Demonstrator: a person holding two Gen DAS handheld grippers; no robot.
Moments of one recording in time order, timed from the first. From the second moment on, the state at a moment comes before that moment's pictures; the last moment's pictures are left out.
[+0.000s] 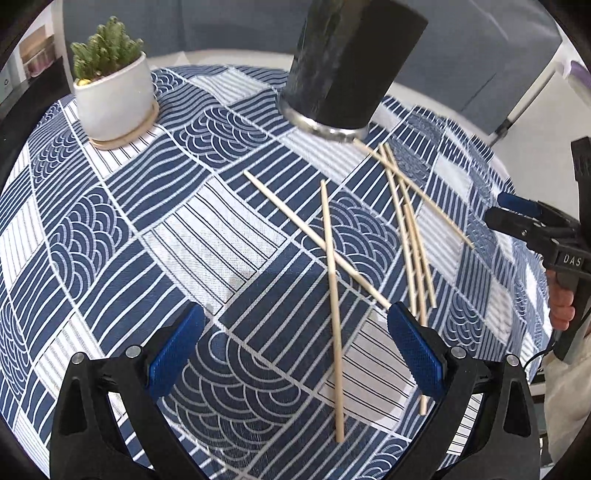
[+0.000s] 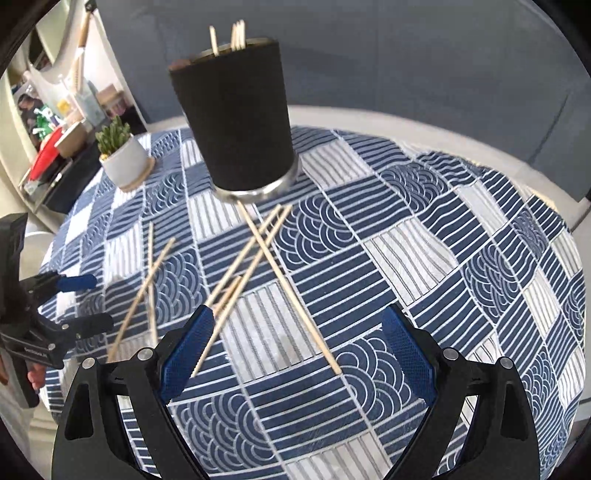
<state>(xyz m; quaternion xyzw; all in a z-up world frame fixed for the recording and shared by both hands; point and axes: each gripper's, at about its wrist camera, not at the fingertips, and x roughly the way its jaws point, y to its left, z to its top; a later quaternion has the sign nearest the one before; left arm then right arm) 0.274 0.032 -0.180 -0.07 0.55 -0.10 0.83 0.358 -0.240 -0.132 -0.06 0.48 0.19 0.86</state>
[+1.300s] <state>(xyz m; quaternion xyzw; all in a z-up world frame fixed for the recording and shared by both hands) 0.287 0.053 -0.184 -0.04 0.61 -0.02 0.79 0.424 -0.214 -0.168 -0.13 0.56 0.15 0.80</state>
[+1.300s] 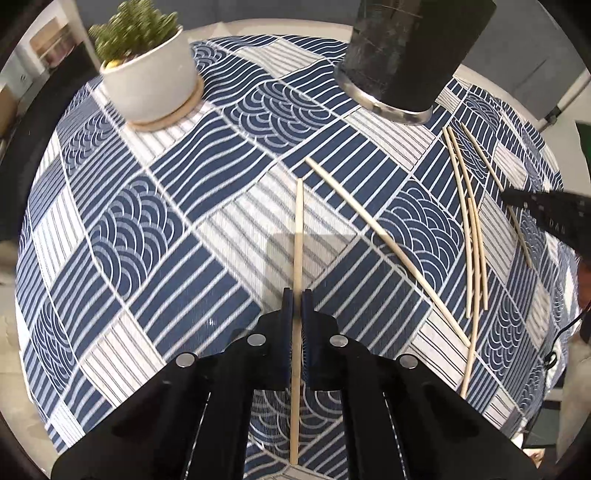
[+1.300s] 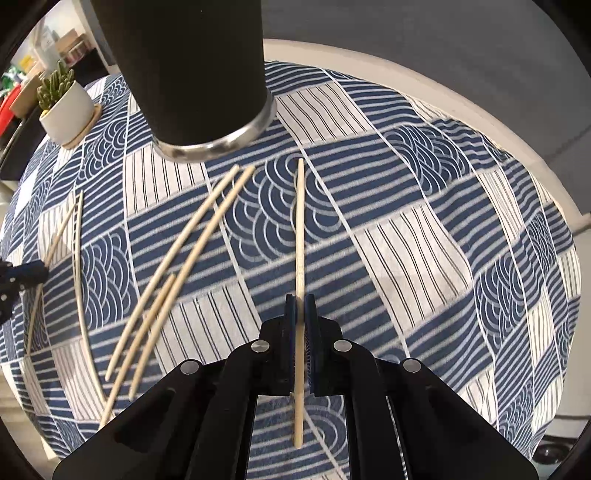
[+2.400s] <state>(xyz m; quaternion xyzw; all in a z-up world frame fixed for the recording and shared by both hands) 0.231 0.061 -0.076 -0.04 0.53 0.00 0.85 0.318 -0.248 -0.058 -0.07 0.45 0.17 0.87</state>
